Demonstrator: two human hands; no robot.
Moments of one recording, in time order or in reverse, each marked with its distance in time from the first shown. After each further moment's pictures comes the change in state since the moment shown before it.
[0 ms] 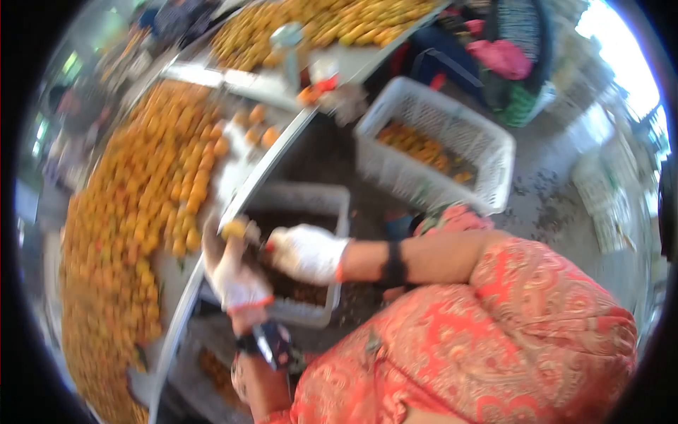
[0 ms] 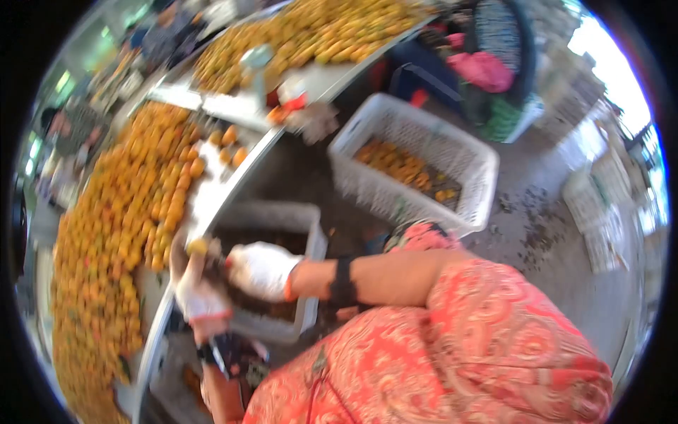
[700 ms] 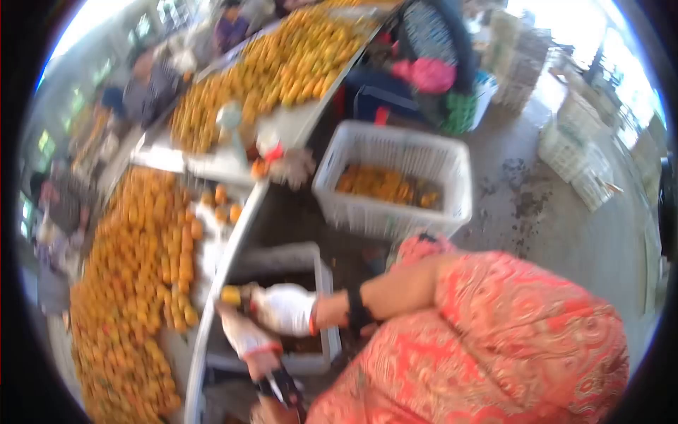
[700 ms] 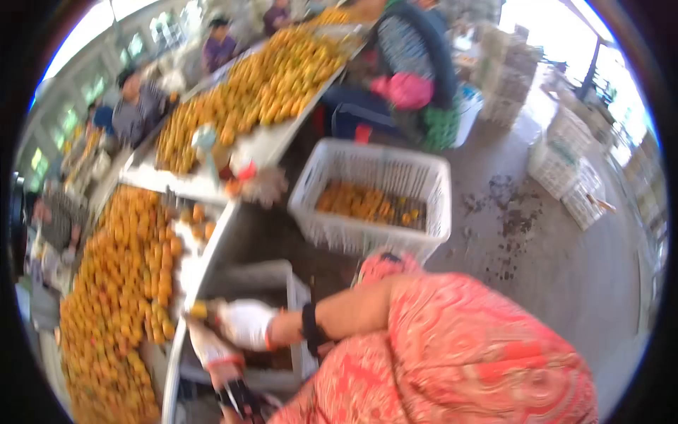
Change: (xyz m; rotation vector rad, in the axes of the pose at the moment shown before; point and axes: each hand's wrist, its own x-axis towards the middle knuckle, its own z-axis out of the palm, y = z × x) left_hand 0.000 -0.025 0.018 0.045 0.214 -0.351; right_hand -0.003 0.001 0.010 -0.074 0.128 -0.002
